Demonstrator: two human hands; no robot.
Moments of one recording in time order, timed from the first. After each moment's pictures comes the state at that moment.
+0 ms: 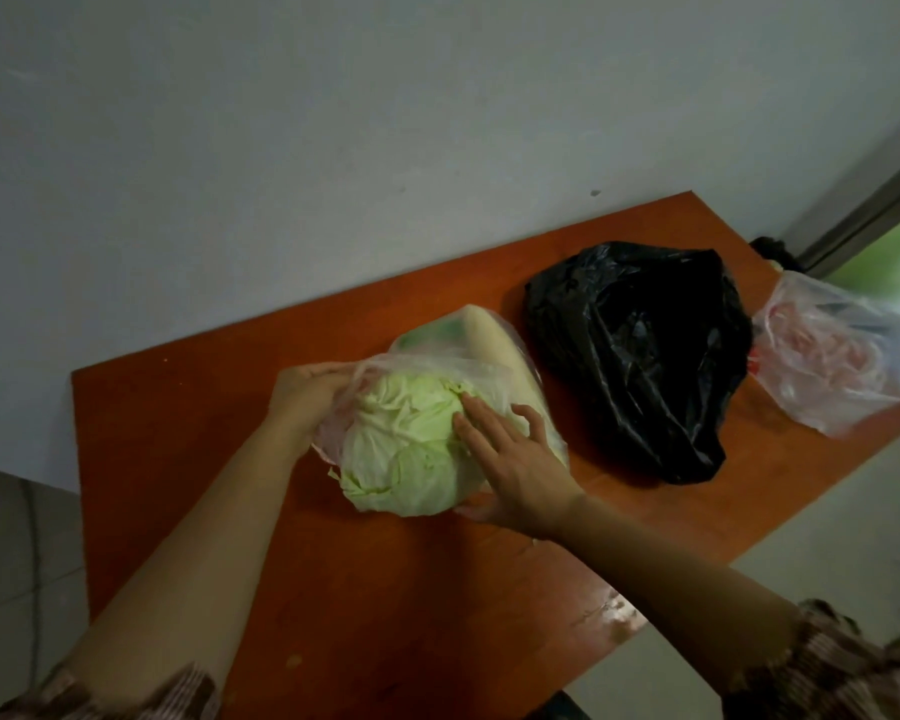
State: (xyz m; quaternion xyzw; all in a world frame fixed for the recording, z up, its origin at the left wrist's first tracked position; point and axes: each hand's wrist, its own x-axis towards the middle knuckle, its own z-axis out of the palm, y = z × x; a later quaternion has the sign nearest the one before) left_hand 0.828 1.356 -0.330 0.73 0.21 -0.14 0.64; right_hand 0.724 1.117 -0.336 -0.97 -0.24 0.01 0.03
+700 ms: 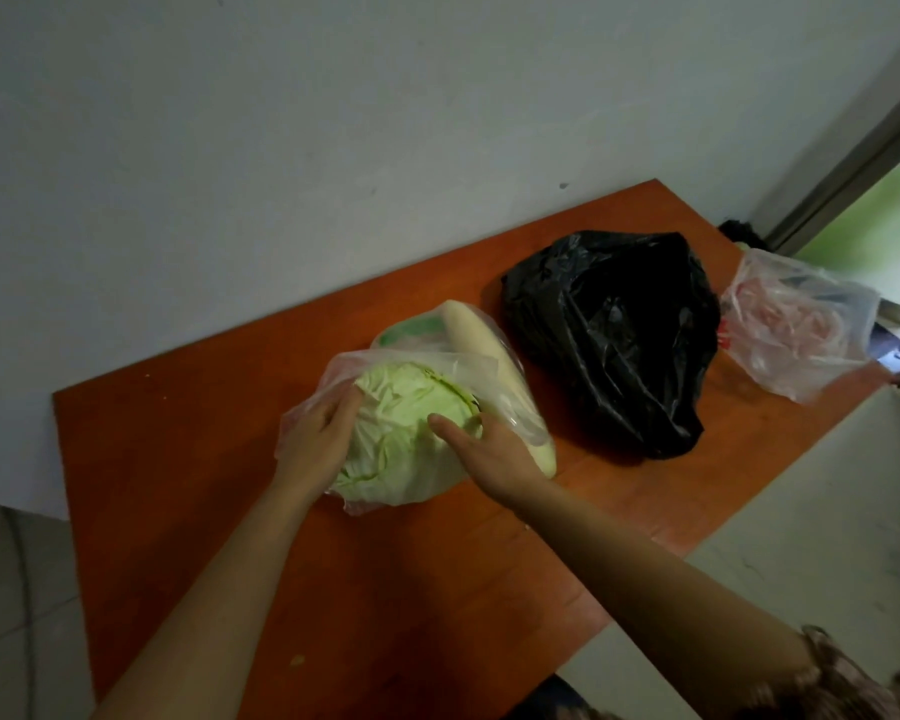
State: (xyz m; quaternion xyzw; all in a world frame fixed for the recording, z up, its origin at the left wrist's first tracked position) left_hand 0.771 1.341 -0.321 0.85 0.05 -0.15 0.49; right_hand 0.716 1.160 -0.289 -0.83 0.22 0.17 0.48
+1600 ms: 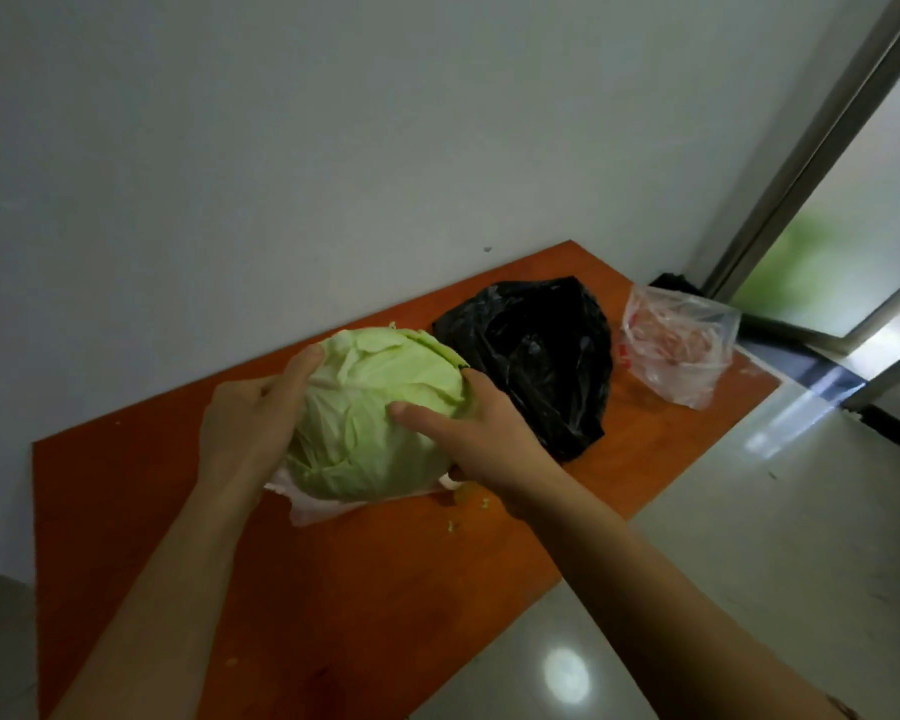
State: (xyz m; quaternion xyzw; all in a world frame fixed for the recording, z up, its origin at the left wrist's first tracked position) left_hand 0.685 1.287 -0.176 0.84 0.08 0.04 0.54; right_hand 0.622 1.102 -0.163 -0.78 0.16 0.05 0.60
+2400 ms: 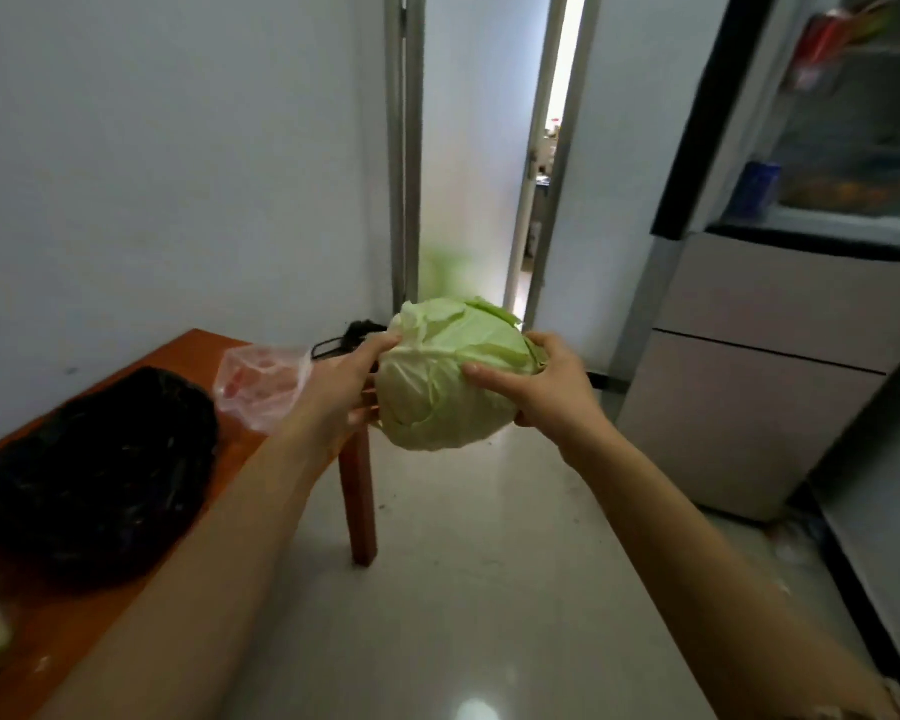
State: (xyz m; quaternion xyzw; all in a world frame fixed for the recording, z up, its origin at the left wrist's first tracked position) left_hand 0.442 0.810 -0.110 0.64 -0.22 -0.35 0.65; right_hand 0.275 0.700 -0.102 -0.71 0.36 -0.32 0.51
